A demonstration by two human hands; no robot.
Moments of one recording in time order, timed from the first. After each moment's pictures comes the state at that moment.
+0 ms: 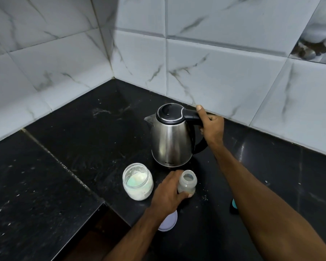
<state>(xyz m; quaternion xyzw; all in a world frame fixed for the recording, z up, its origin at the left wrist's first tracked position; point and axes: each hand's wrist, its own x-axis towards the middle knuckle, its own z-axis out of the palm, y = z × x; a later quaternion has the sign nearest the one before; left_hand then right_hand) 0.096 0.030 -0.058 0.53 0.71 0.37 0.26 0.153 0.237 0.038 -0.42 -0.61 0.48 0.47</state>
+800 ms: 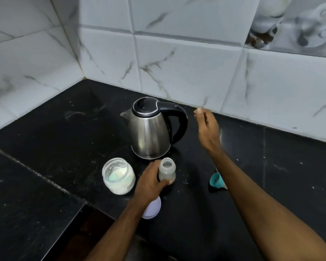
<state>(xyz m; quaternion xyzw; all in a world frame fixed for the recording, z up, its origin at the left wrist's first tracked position) 0.093 0.030 -0.067 0.54 0.70 0.39 0.25 0.233 0.209 0.023 -0.41 -0.66 0.38 0.50</state>
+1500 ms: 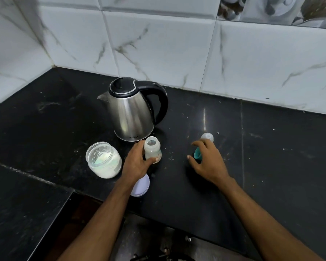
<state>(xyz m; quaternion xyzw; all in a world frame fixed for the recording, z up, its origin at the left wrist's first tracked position) 0.088 0.035 -0.078 0.52 0.70 0.41 0.28 0.346 0.104 -0.062 -0.49 -0.83 0.17 0.23</state>
